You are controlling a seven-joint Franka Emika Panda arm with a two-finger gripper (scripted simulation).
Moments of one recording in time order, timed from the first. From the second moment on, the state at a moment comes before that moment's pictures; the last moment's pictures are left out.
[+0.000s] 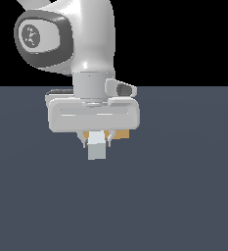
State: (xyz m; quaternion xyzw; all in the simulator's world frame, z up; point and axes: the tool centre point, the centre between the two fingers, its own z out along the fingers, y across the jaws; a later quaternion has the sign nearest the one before) arm -0.041 -0.019 0.060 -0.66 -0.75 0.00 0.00
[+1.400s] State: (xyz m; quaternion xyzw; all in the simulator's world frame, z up) arm -0.052 0.071 0.061 -0.66 -0.75 0.00 0.00
